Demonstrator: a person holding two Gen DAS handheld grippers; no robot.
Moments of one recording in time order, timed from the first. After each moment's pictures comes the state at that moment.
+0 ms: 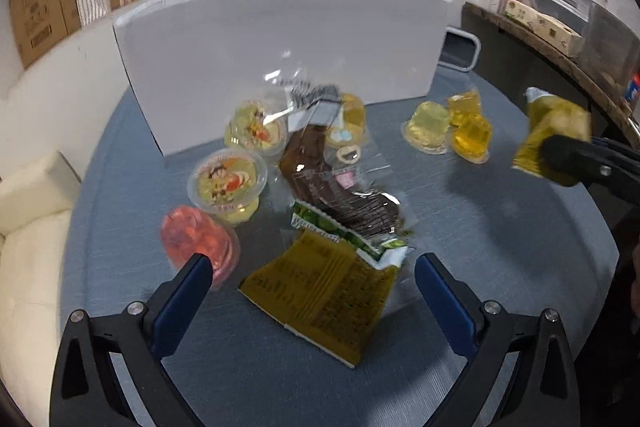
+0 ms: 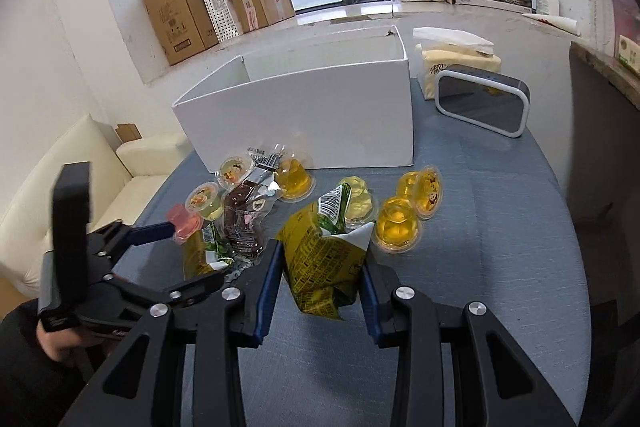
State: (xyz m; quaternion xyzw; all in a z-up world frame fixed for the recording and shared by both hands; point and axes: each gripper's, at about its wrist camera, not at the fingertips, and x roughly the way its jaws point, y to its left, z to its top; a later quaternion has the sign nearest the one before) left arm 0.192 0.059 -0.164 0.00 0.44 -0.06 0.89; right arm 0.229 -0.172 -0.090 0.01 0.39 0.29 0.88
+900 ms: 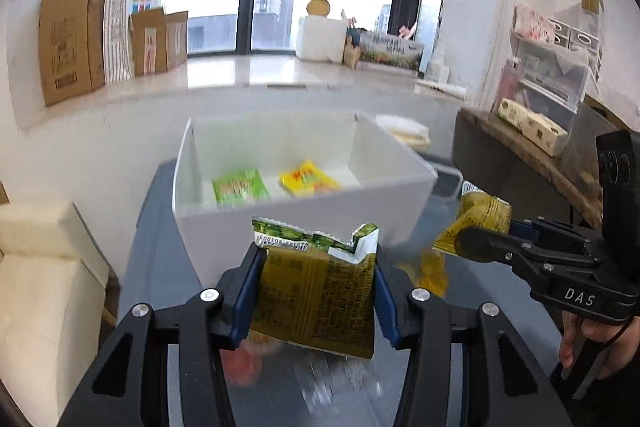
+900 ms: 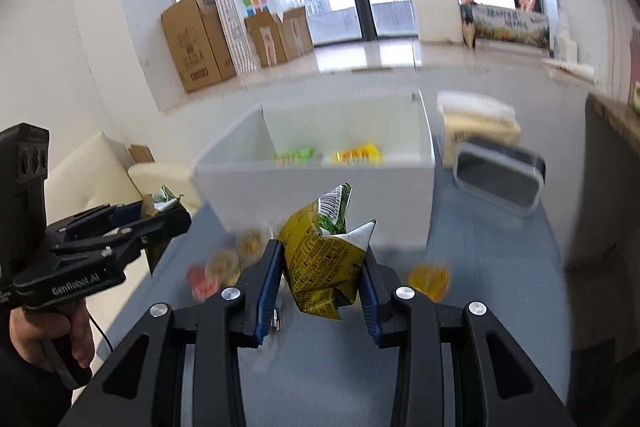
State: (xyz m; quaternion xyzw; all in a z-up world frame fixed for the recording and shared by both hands) left arm 0.212 0.080 -0.035 -0.05 0.31 -0.06 0.95; right arm 0.263 -0.151 -0.034 0.00 0.33 0.31 0.89
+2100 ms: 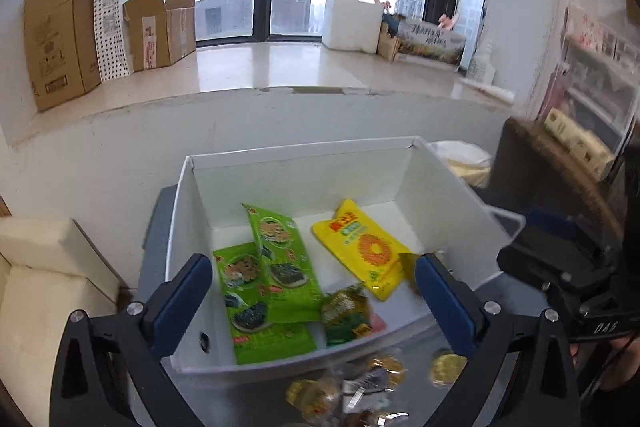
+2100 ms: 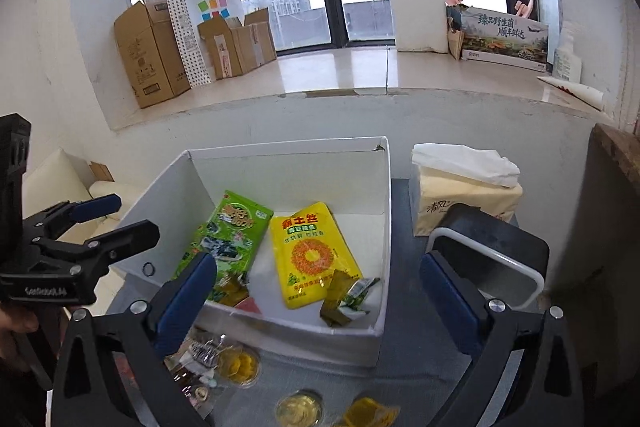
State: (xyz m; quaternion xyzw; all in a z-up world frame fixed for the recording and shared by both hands) left arm 0.337 0.102 -0.034 -0.06 0.35 -0.03 0.94; right arm 0.391 -0.136 -0.028 -0.01 0.34 0.27 0.90
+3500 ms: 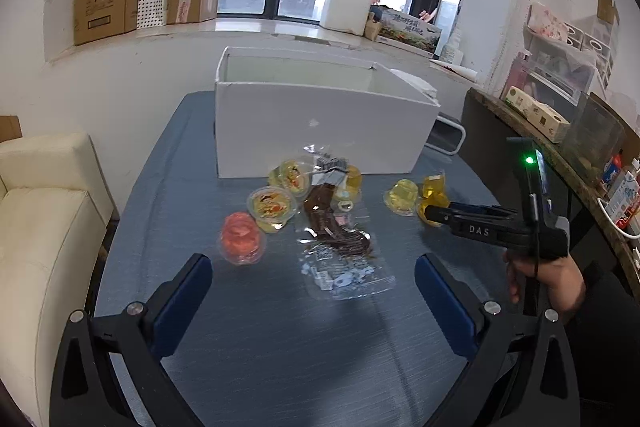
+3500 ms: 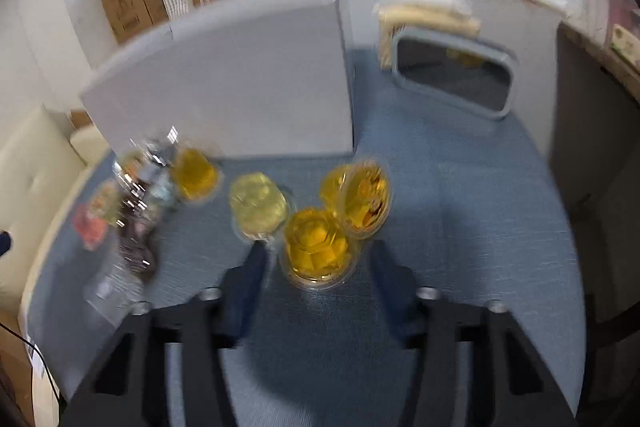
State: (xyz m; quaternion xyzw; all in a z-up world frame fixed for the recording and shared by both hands) left arm 0.120 0.081 -0.096 -0.10 0.35 -0.03 0.93; right arm 0.304 -0.174 -0.146 -0.03 0.44 0.22 0.87
